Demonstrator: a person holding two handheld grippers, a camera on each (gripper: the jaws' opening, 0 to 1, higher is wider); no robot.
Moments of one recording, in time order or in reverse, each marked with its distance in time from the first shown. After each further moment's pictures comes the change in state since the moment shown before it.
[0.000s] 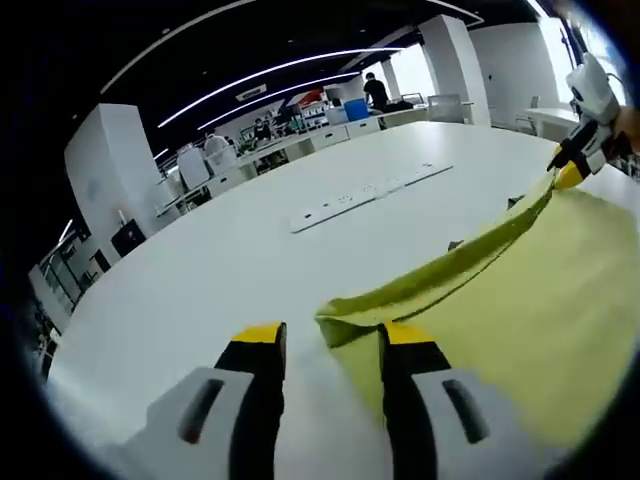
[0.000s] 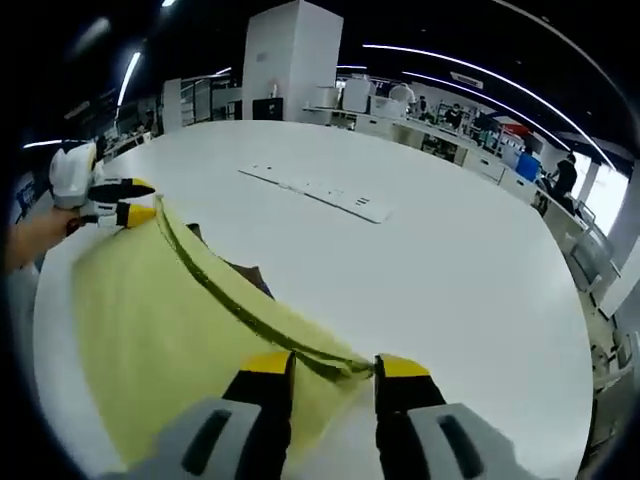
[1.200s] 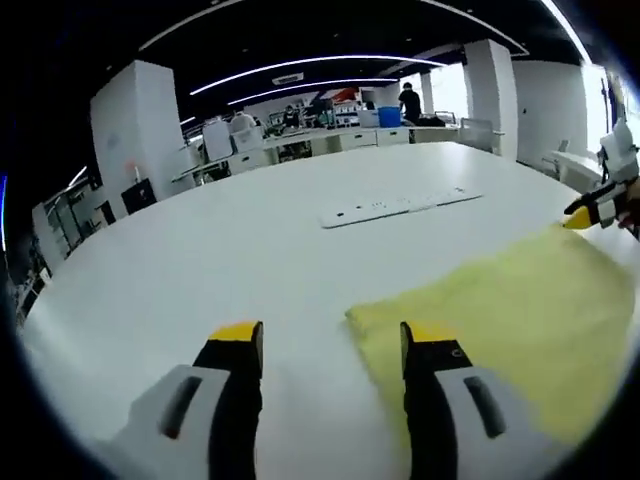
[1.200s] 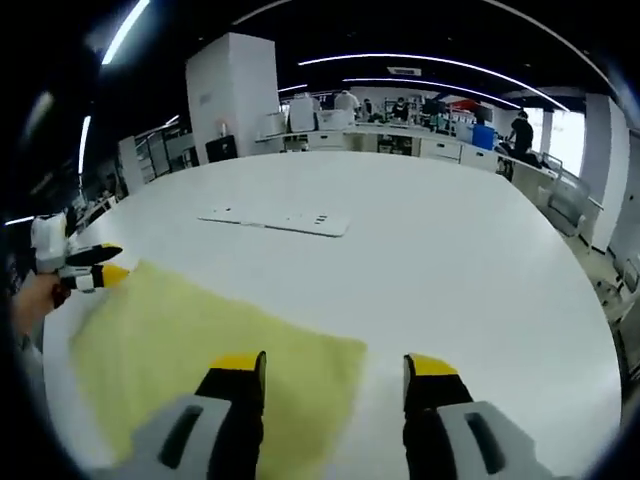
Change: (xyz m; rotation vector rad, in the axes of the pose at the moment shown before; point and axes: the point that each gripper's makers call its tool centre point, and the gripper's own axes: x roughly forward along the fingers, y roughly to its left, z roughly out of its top) left arm -0.005 0.019 -0.003 -0.303 -0.014 0.016; right arm -0.002 -0.010 0.011 0.275 -0.095 -0.036
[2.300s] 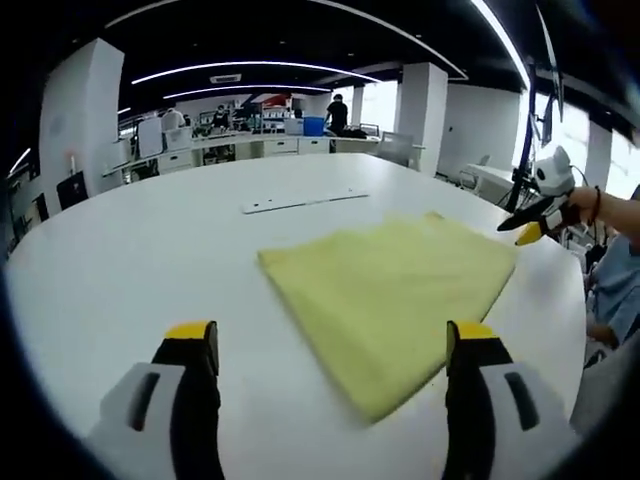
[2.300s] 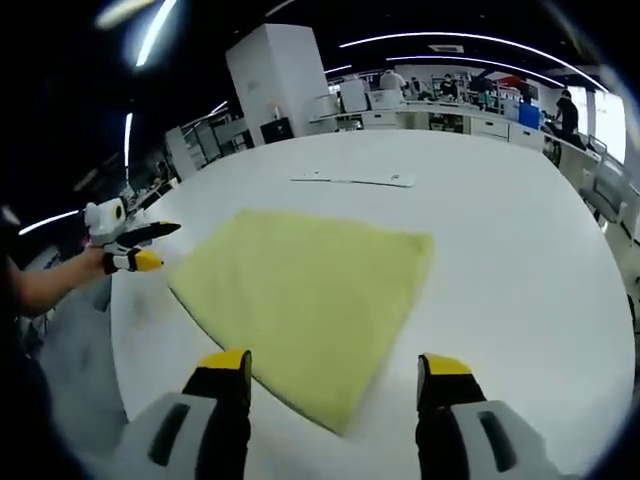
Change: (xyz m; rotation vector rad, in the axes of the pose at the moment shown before) left arm -0.119 -0.045 -0.041 0.035 -0.006 -0.342; right arm -0.113 0.056 -0.081 -0.017 0.092 0.229
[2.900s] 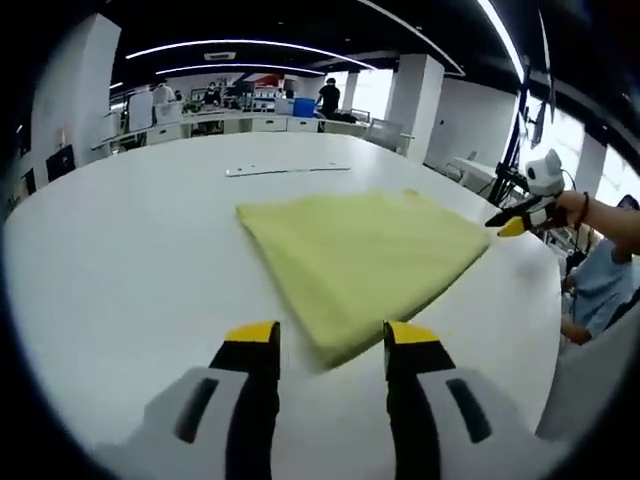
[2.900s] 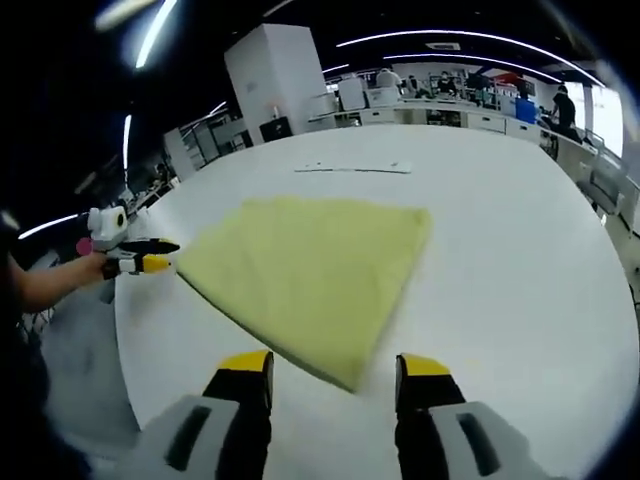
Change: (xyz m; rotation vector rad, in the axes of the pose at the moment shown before) left arm -0.017 -0.022 -0.037 -0.124 0.043 -0.074; right arm -0.011 0.006 -0.033 0.041 -0.003 -0.009
